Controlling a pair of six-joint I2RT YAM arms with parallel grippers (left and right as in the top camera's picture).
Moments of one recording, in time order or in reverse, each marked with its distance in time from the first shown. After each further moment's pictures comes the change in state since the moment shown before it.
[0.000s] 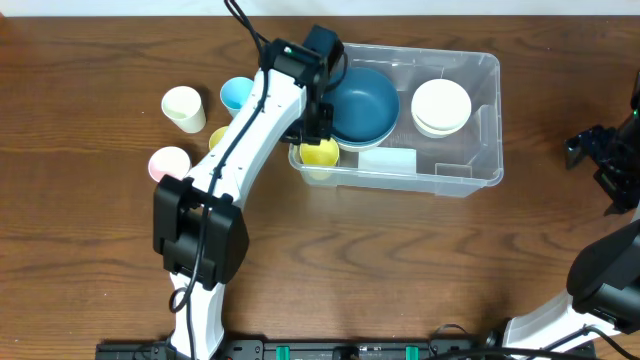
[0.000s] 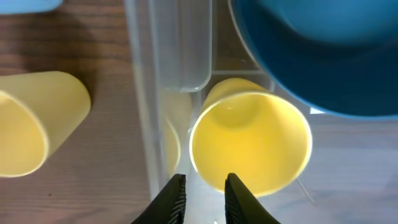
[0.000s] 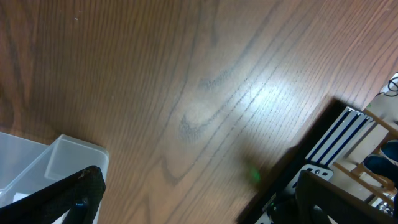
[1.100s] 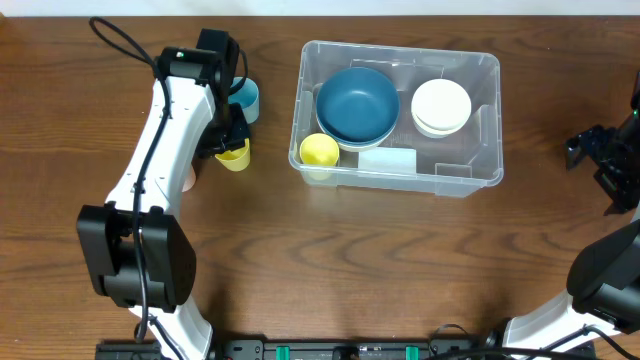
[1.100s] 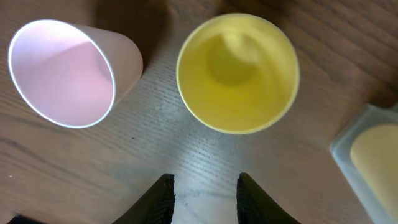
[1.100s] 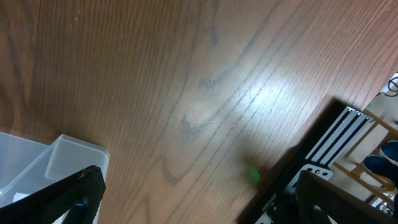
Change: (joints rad) left arm 0.317 -0.204 -0.299 0.032 -0.078 -0.159; right arm 0.000 0.000 0.000 0.000 0.000 0.000
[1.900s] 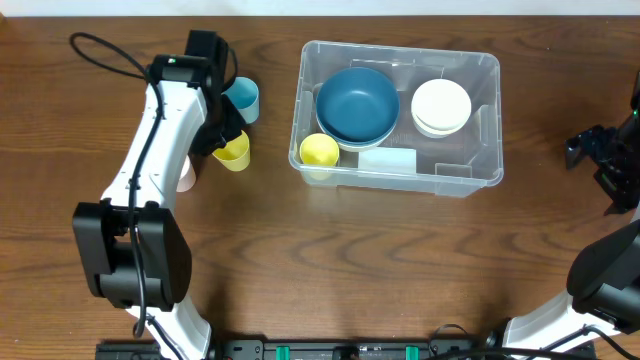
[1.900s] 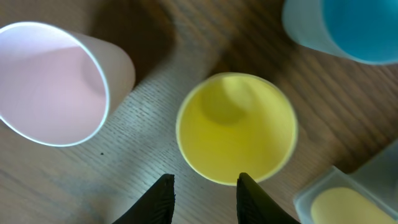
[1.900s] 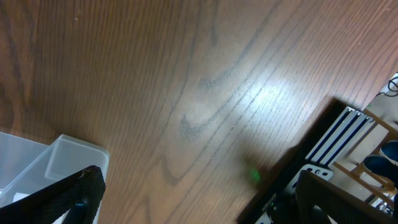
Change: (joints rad) left arm 0.049 0.000 -0.062 0.144 0.023 -0.208; right arm 0.000 0.000 0.000 0.000 0.000 0.000
